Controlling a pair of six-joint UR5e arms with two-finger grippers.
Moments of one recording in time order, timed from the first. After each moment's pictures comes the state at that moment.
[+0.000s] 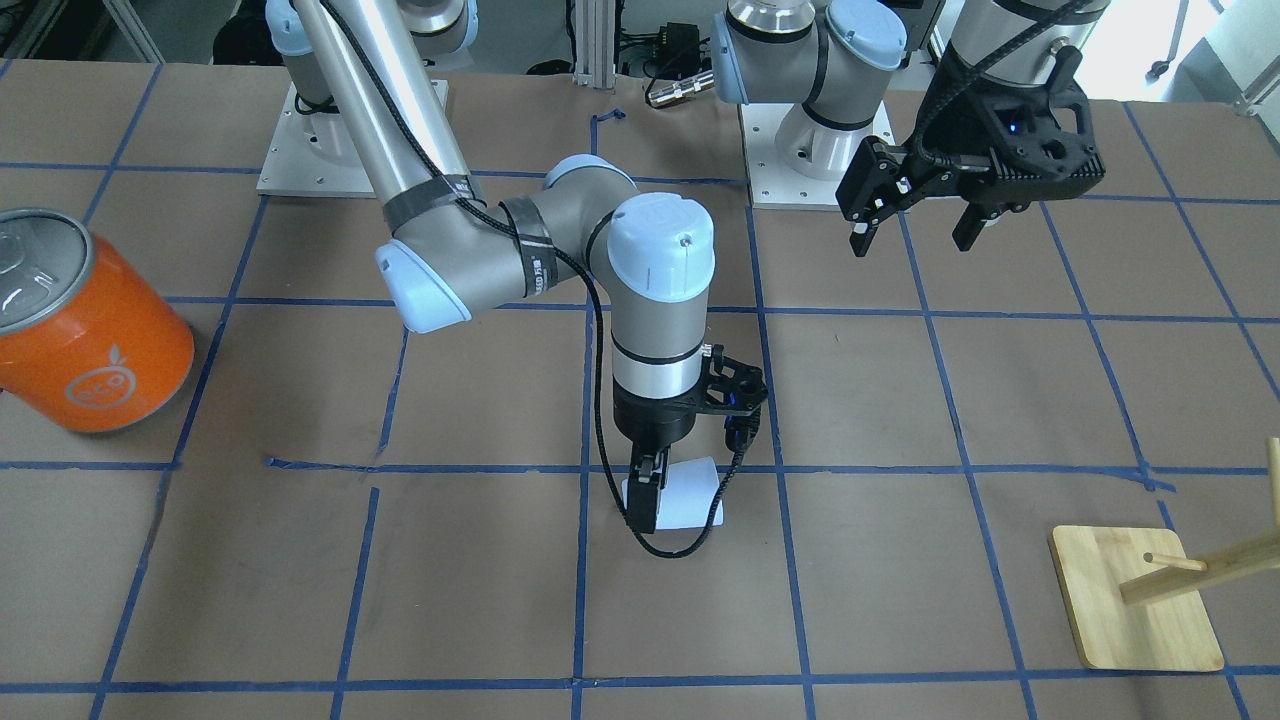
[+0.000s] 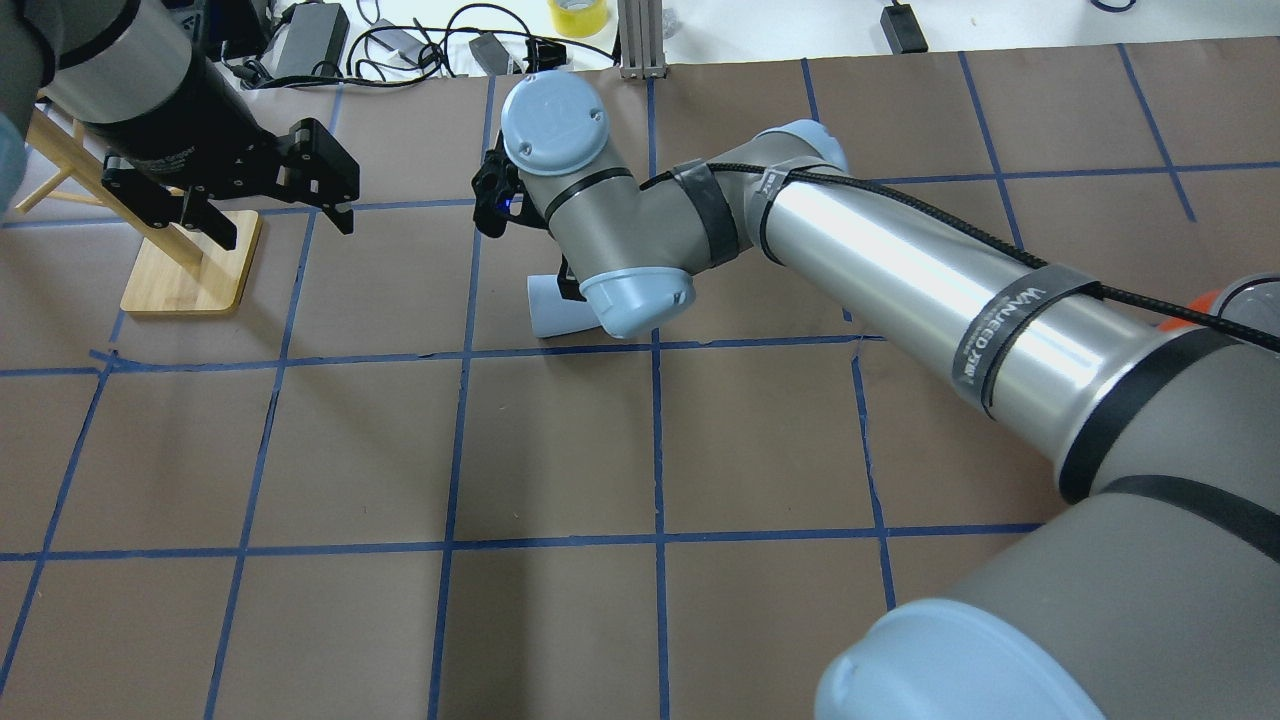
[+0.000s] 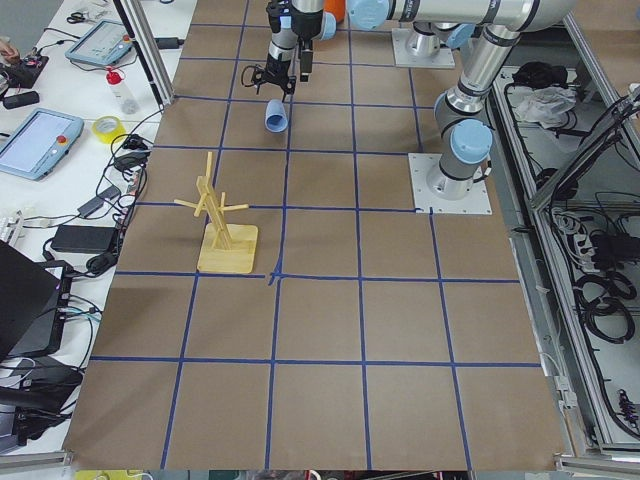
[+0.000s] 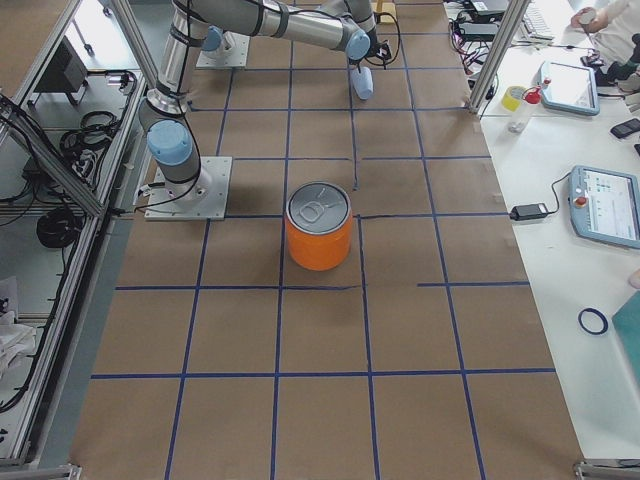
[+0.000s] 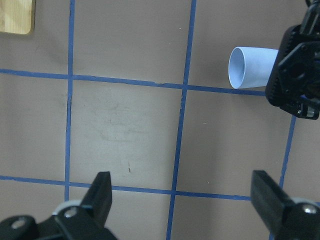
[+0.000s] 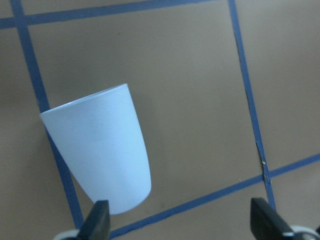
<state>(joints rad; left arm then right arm) -1.51 -1.51 -1.59 -1.53 1.57 -0.05 2.02 -1.02 1.45 -2.31 -1.67 -0.83</state>
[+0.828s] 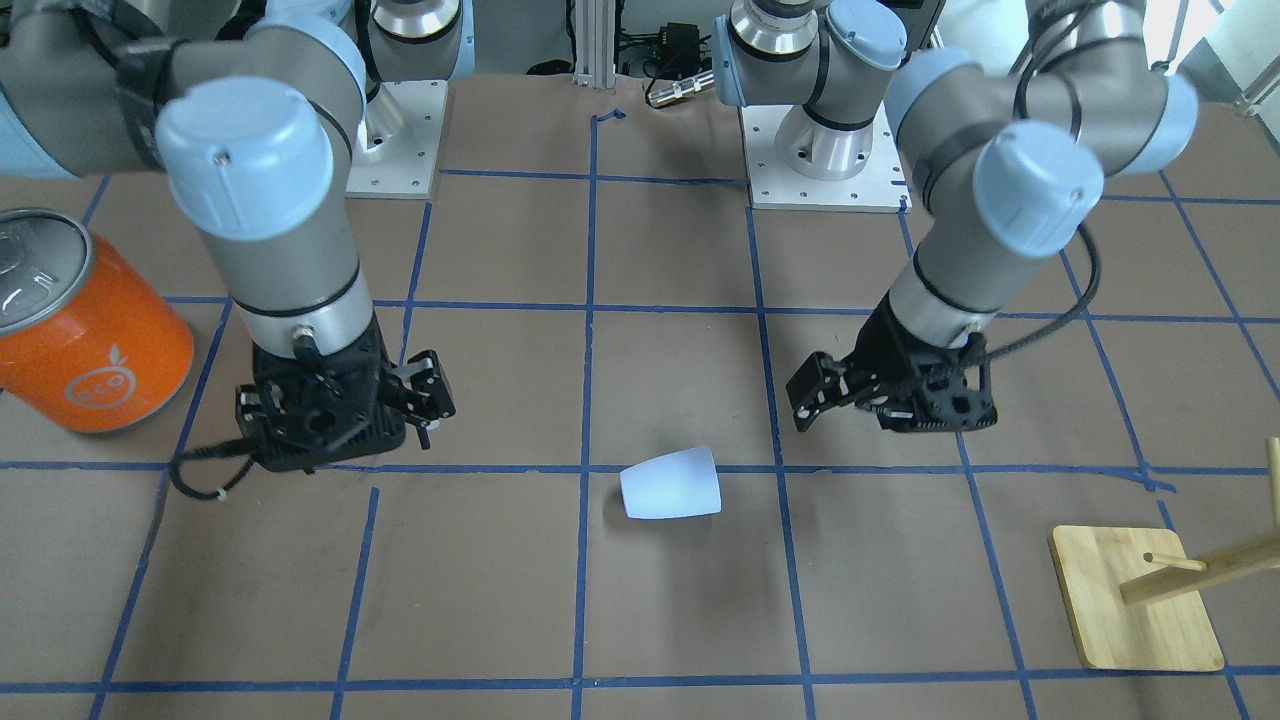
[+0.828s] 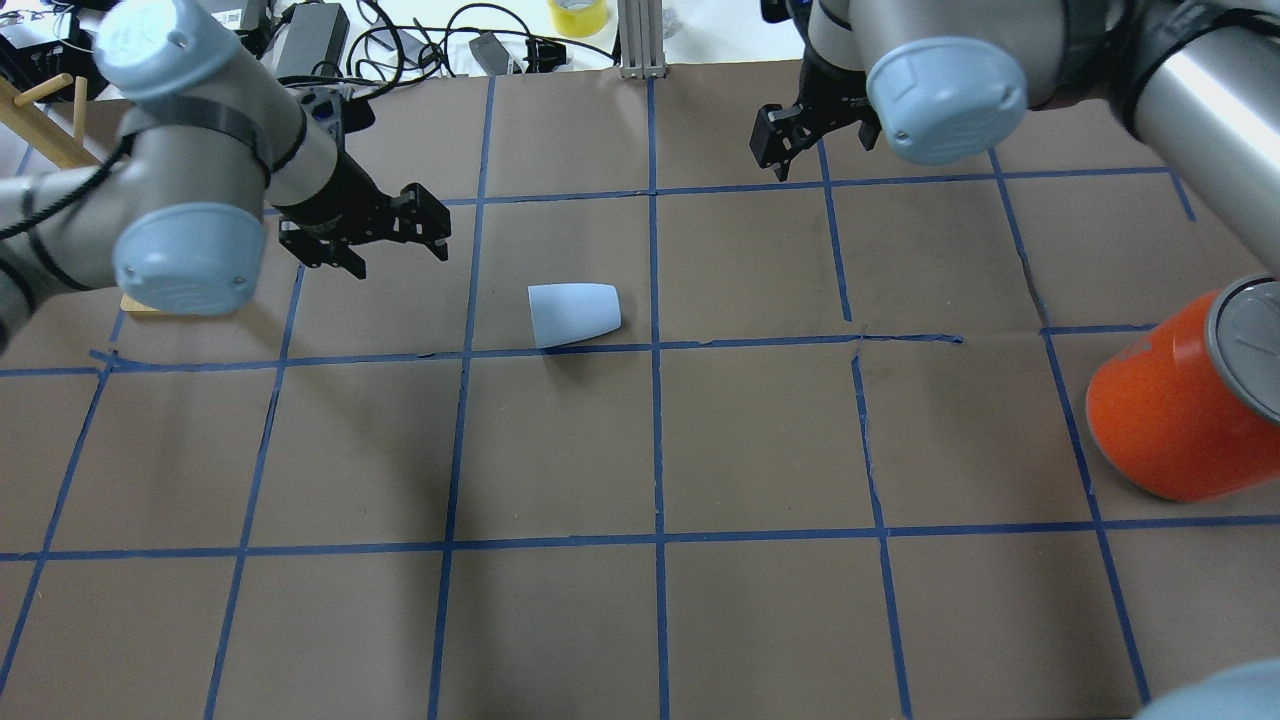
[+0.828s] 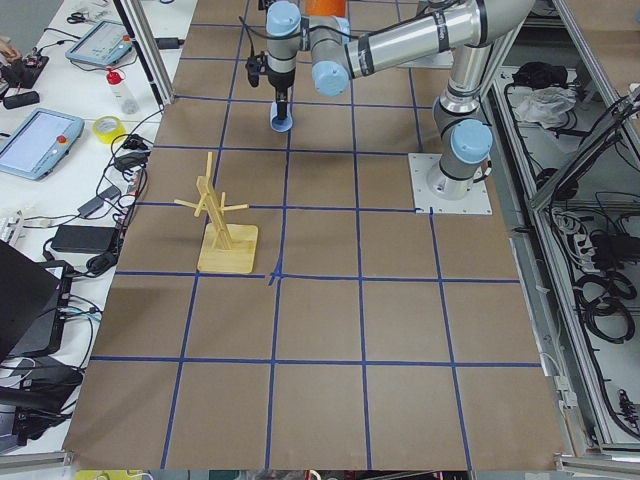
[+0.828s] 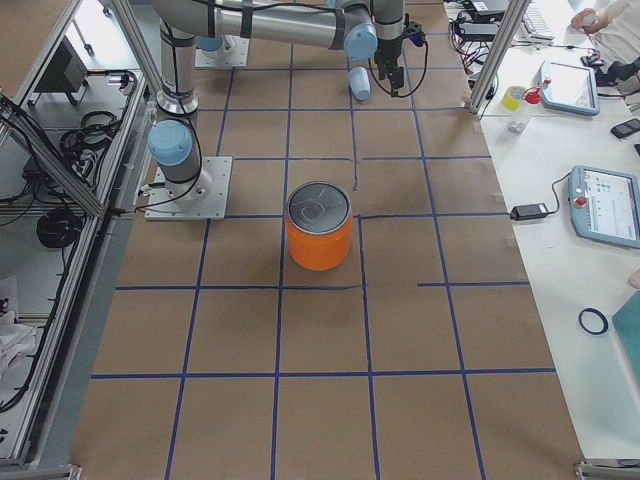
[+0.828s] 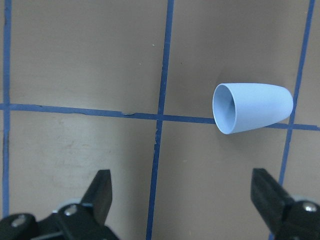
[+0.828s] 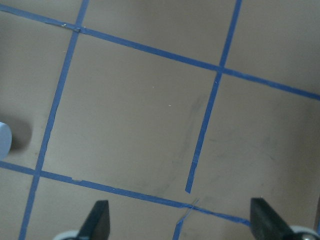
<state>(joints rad) -1.48 -1.80 -1.81 -1.01 1.42 -0.03 1.68 -1.29 1.46 -1.87 -1.62 -0.09</state>
